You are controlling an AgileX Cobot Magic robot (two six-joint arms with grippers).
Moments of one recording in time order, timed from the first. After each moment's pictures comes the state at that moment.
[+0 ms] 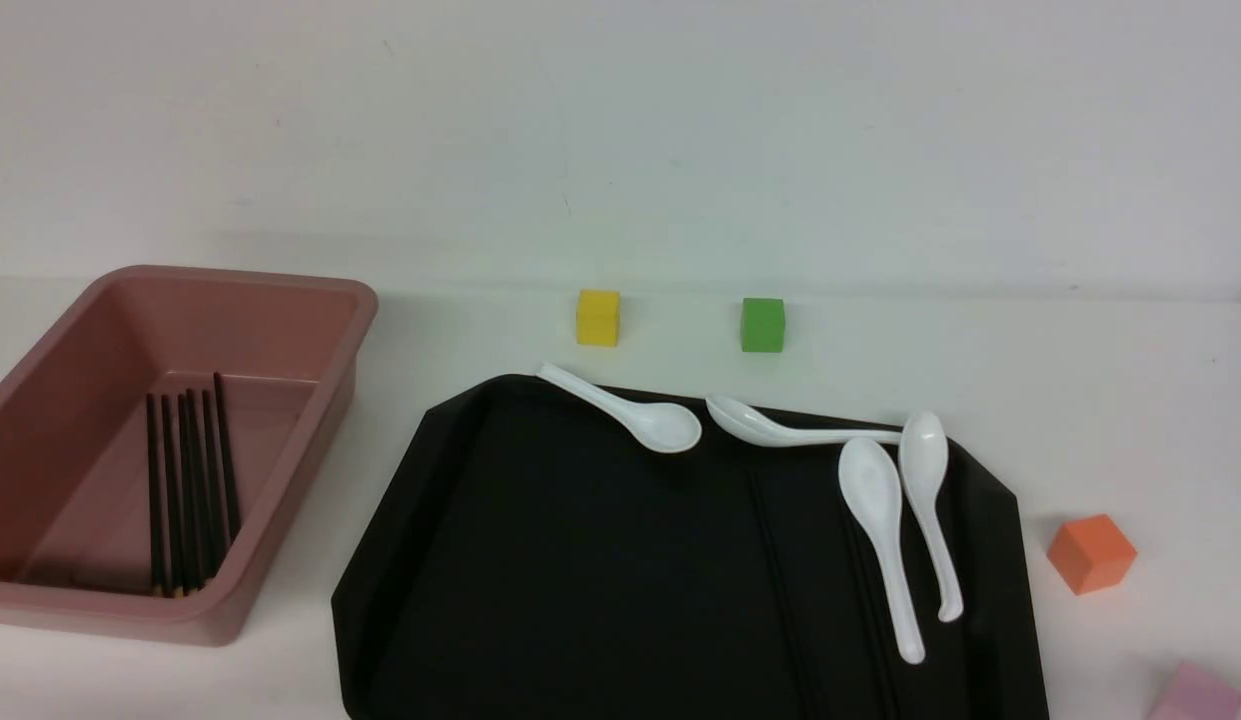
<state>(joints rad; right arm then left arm) 0.04 -0.01 0.02 -0.01 0.37 0.11 -0.12 -0.01 0.03 -0.08 0.38 -0.23</state>
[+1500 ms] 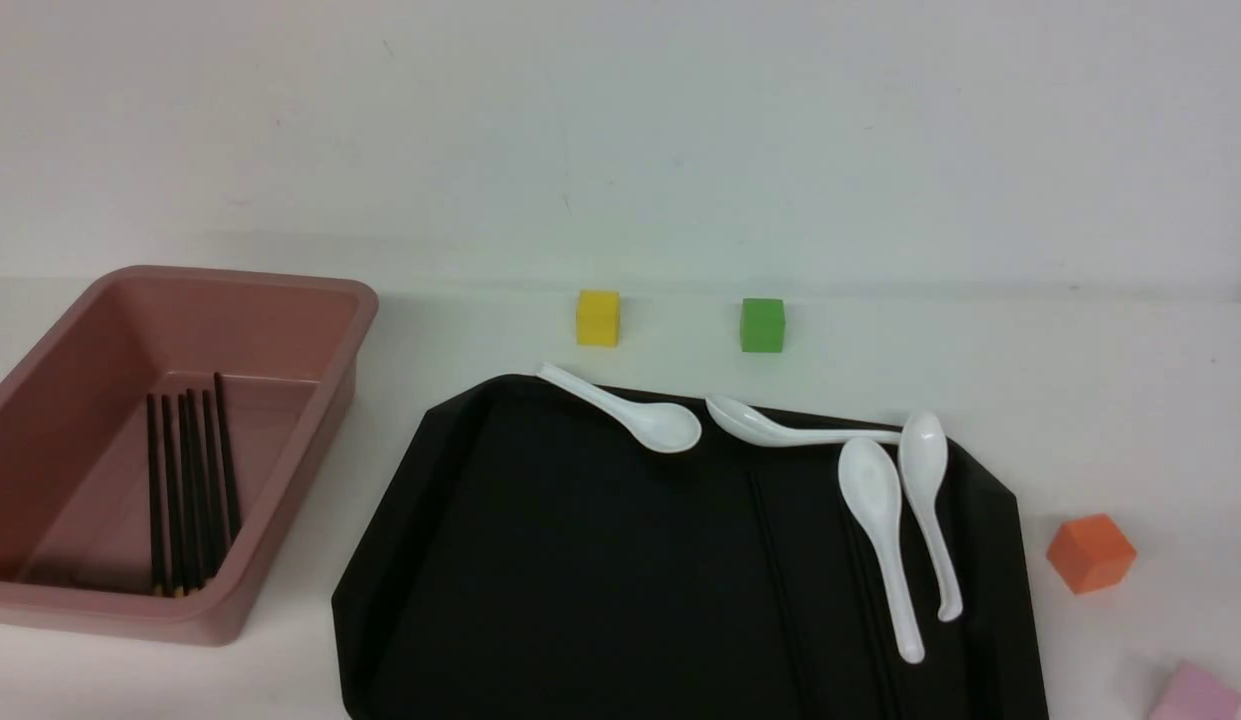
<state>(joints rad) 0.04 0.31 -0.43 0.37 0.47 0.18 -0.12 -0.01 0.03 -0.08 0.38 -0.23</state>
